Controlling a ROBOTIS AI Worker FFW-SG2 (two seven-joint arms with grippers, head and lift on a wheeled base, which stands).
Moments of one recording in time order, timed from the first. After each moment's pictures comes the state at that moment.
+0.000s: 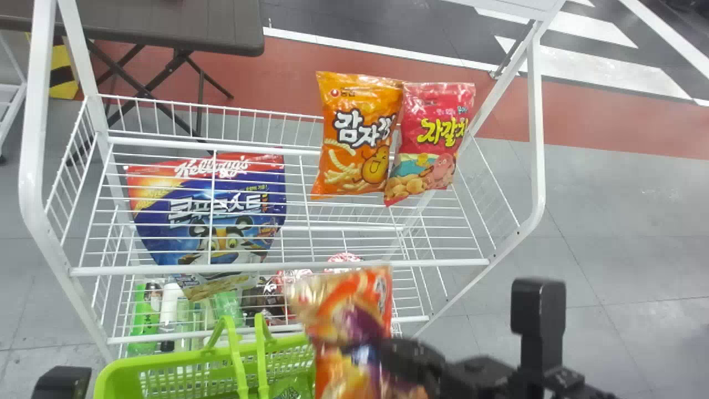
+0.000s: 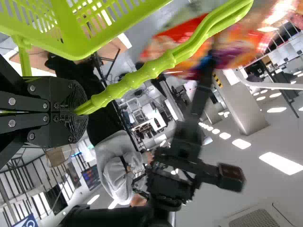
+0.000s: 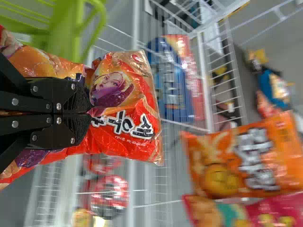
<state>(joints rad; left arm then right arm) 0.59 0.19 -0.13 -2.16 0.26 1.02 -1.28 0.81 -0.02 -0.29 -2.74 -0.27 1.28 0.41</state>
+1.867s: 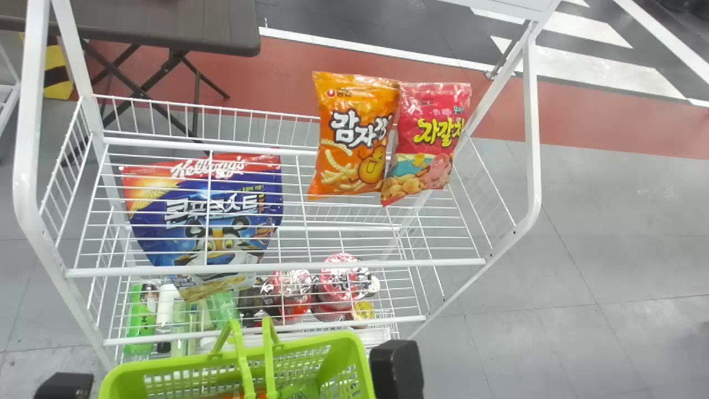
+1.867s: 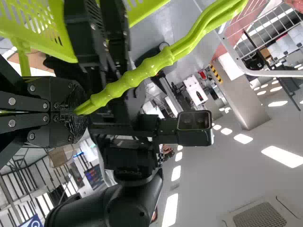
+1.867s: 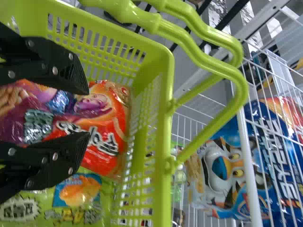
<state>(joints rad) 0.62 0.18 -0.15 -2.21 0.25 1.02 -1.28 0.83 -0.11 0.09 -2.50 -0.14 1.07 0.38</state>
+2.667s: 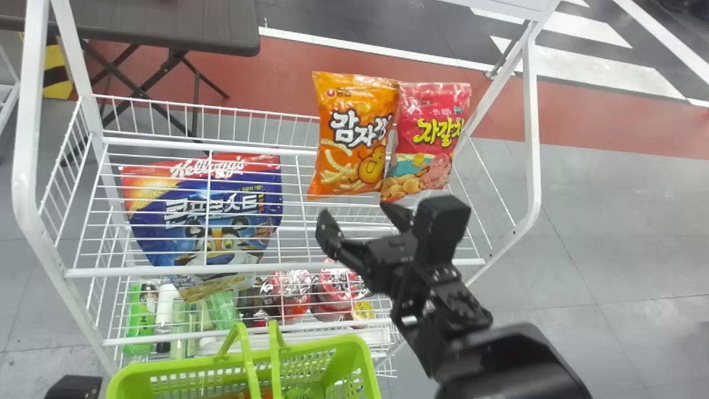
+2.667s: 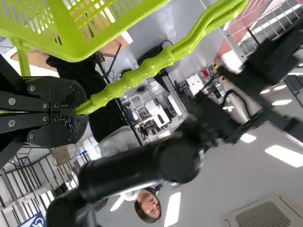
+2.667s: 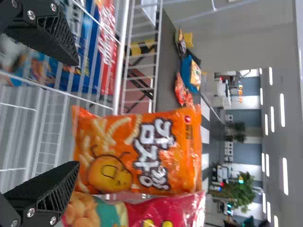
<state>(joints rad) 0.62 0.19 -0.17 -2.21 0.24 1.02 -1.28 0.37 -0.05 0.03 -2.13 -0.01 0.46 0.10</state>
